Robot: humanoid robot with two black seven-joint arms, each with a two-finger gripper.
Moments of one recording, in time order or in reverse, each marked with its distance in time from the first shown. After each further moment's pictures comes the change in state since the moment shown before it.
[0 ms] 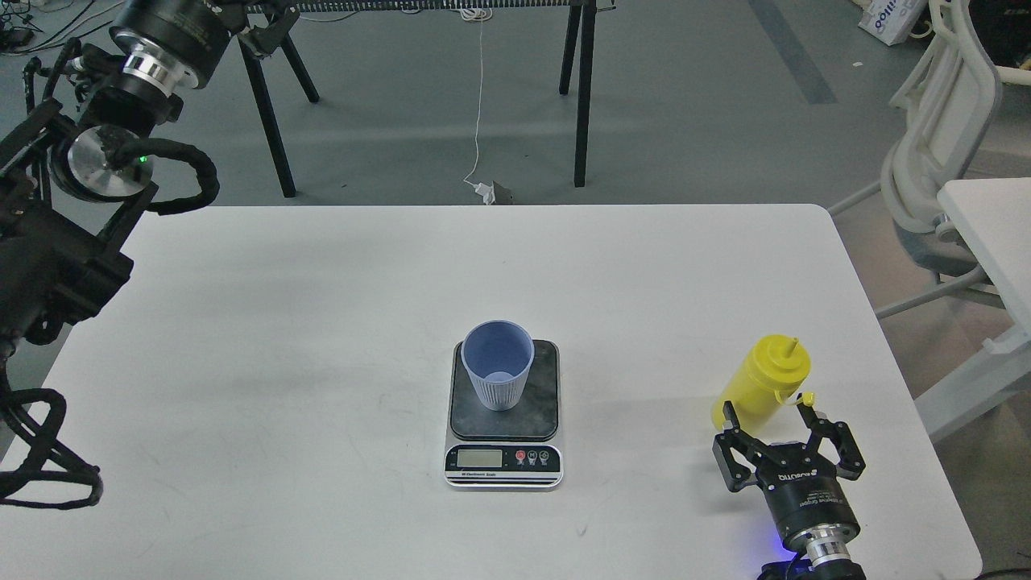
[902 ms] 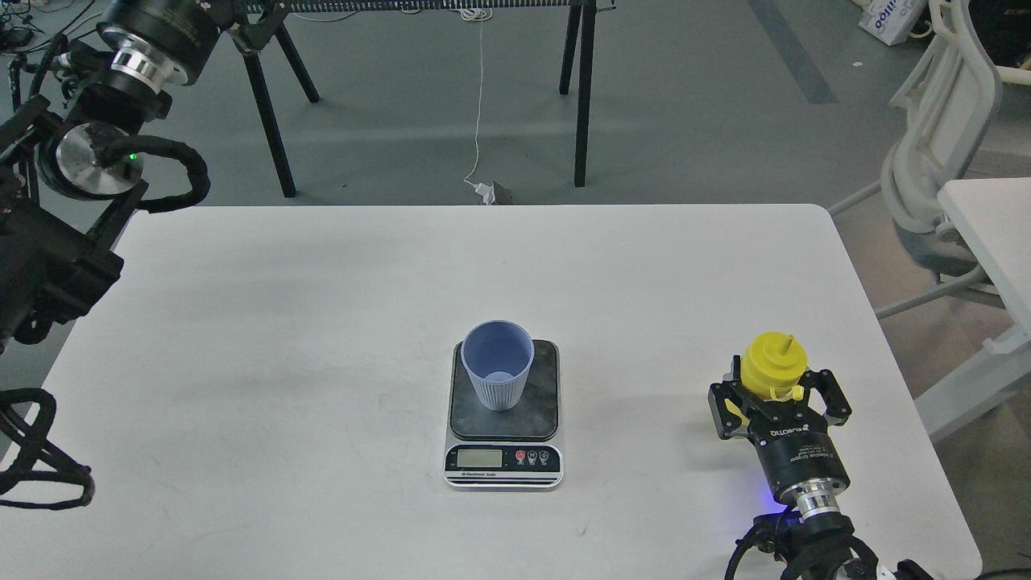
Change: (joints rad) left arm 0.000 0.016 0.001 -0.010 0.000 0.008 -0.004; right arm 0.114 0.006 -0.012 -0.035 -0.002 0.000 -0.002
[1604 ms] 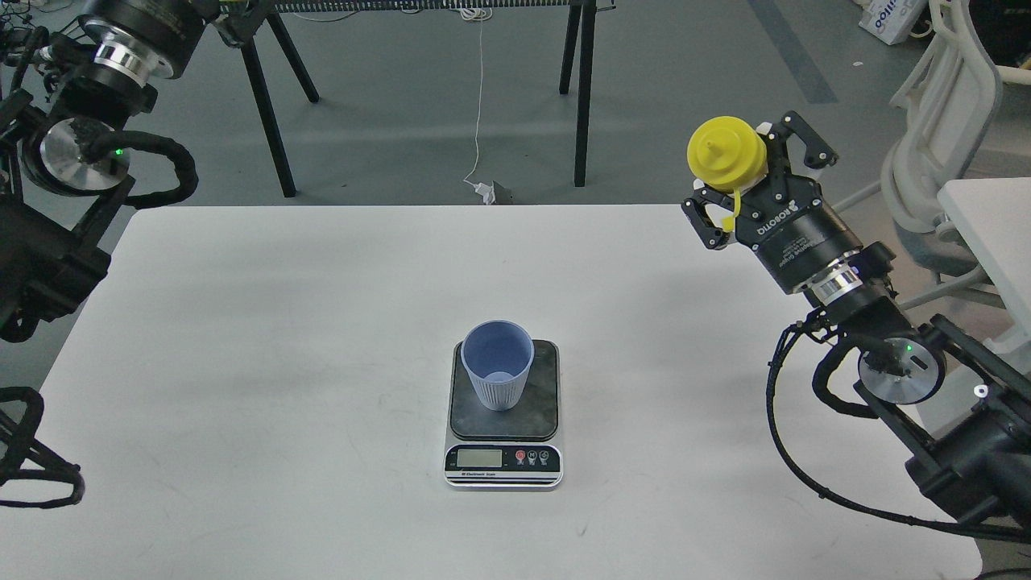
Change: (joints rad) left arm 0.001 0.030 0.000 -0.001 0.001 -0.002 0.000; right arm 0.665 -0.306 -0.268 0.112 -0.539 -0.296 0.009
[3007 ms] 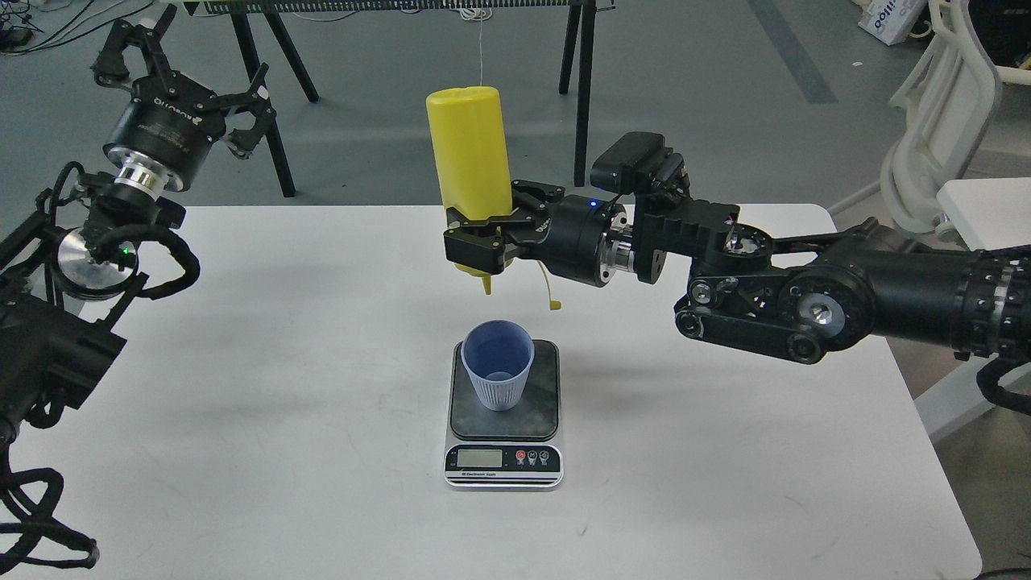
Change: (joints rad) left arm 0.228 -0.043 -0.090 0.021 -0.179 -0.089 0.065; right arm 0.784 0.230 -1.110 -0.214 -1.011 -0.530 0.062
